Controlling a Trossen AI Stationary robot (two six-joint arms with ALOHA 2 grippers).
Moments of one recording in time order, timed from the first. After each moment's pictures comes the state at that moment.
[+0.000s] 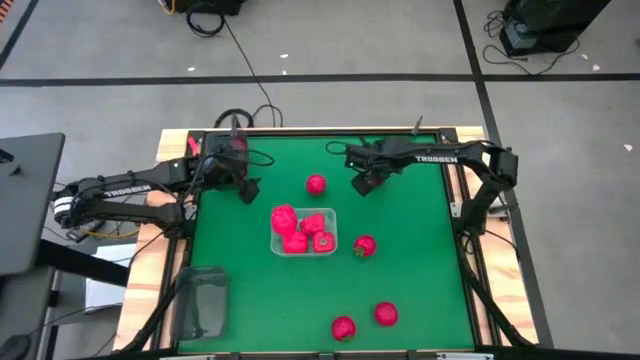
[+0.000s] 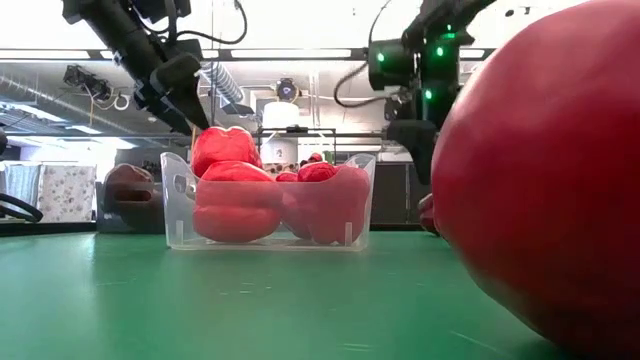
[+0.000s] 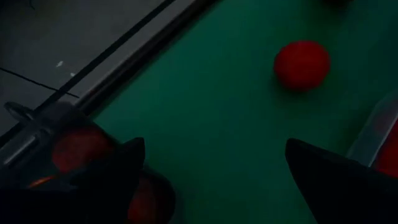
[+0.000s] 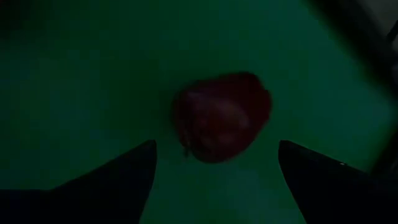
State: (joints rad) left arm 0.31 0.92 0.76 -0.63 -0.36 -0.24; right arm -0.32 1.73 1.31 -1.08 0.34 0.57
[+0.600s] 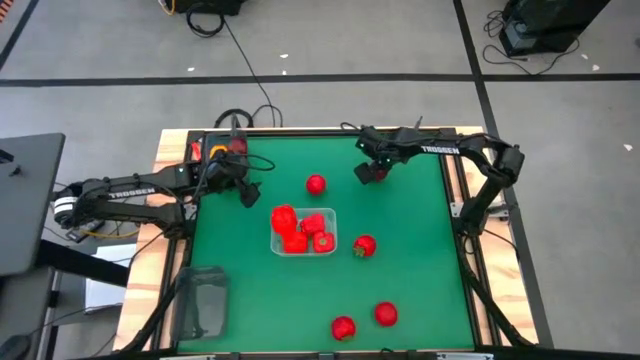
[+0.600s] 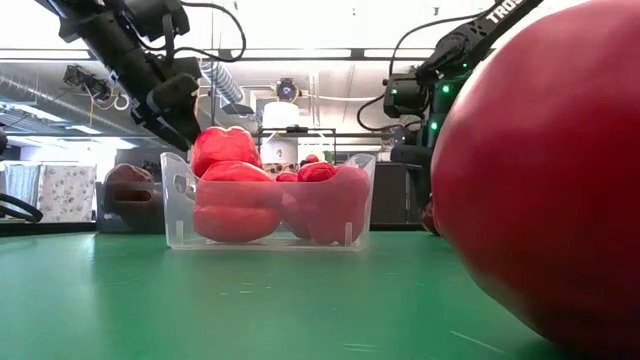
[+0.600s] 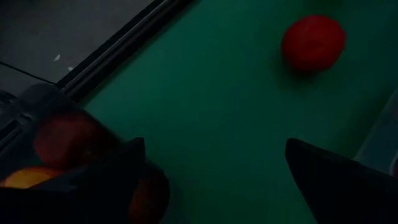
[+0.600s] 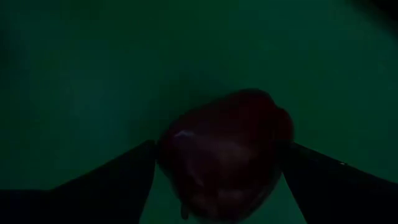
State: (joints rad) left arm 0.30 0.92 0.65 -0.54 -0.36 -0.24; right arm -0.54 1.72 1.12 -0.77 0.16 0.46
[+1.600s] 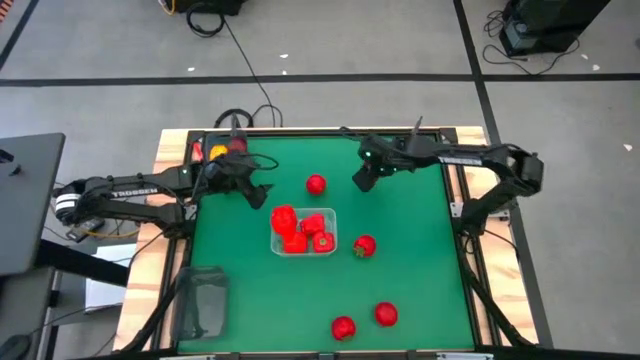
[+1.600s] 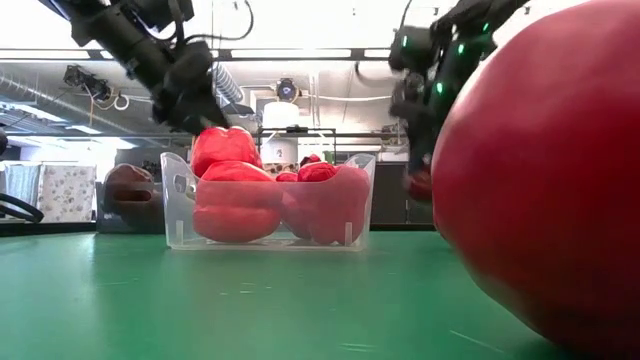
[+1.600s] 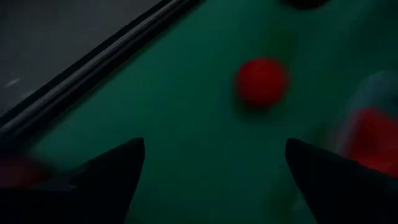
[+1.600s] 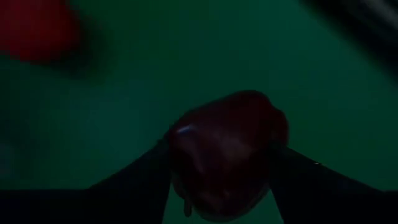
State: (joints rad) left arm 0.28 0.94 0.65 -0.37 -0.27 -0.24; right arm -0.40 1.55 1.10 -0.74 0.19 0.43
